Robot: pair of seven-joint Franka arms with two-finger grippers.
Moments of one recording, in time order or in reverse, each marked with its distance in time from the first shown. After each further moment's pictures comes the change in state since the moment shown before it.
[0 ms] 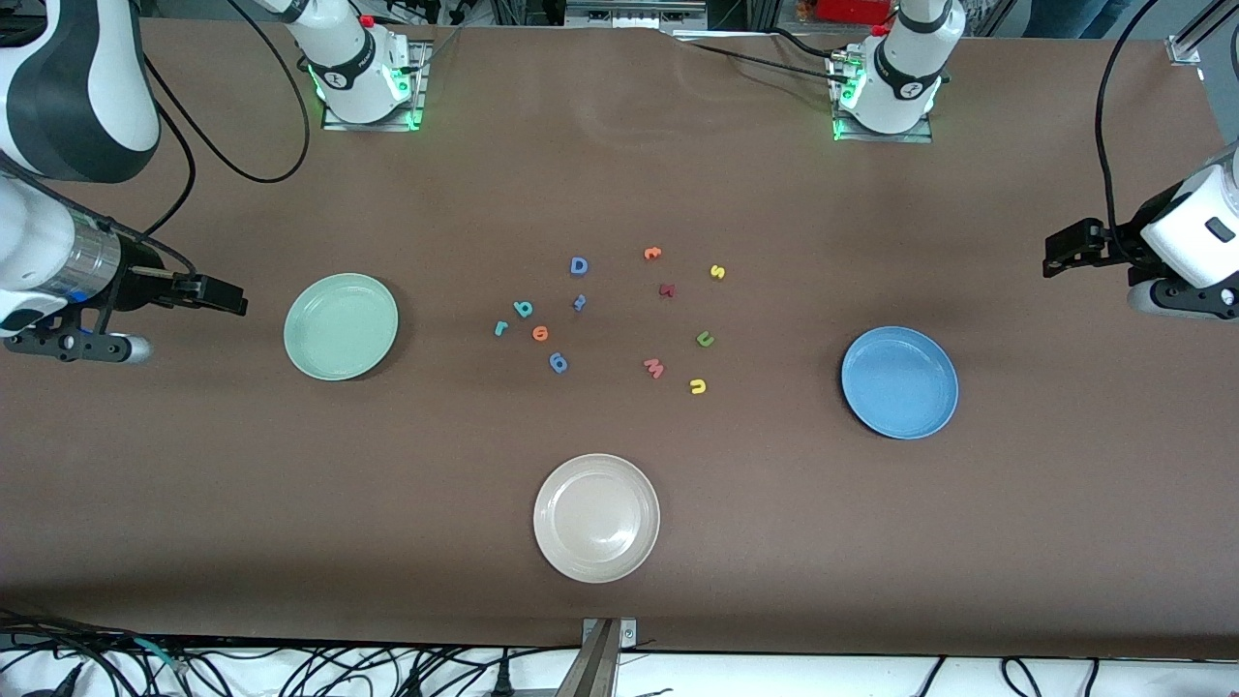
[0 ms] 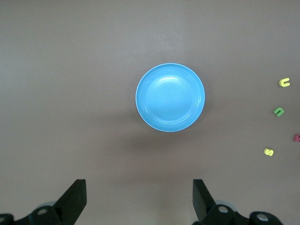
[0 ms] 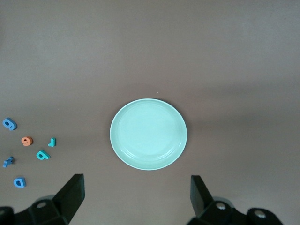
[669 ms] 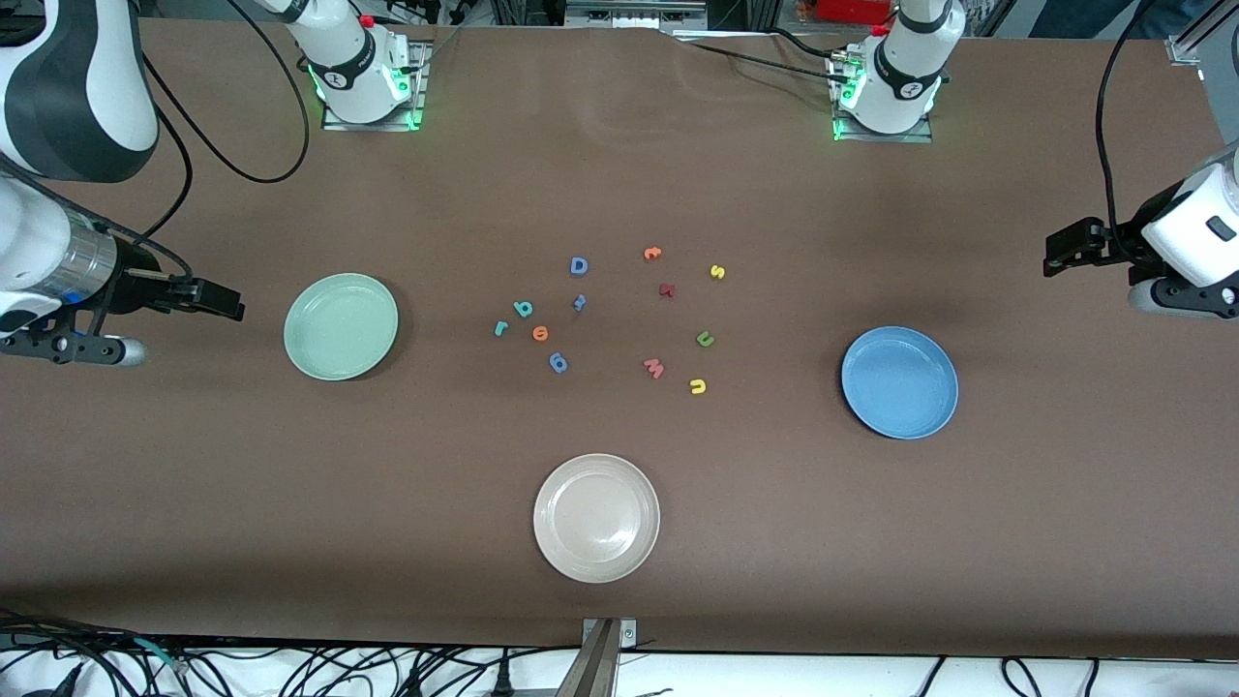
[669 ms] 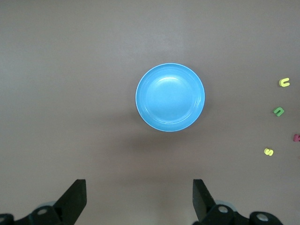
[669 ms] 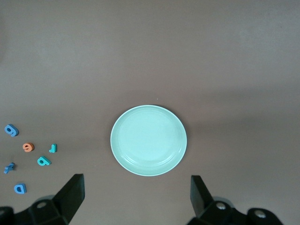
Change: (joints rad) left arm 0.000 -0.002 0.000 0.000 0.000 -0.001 0.000; right arm -0.004 -0.003 -0.004 0.001 0.000 0.027 0.000
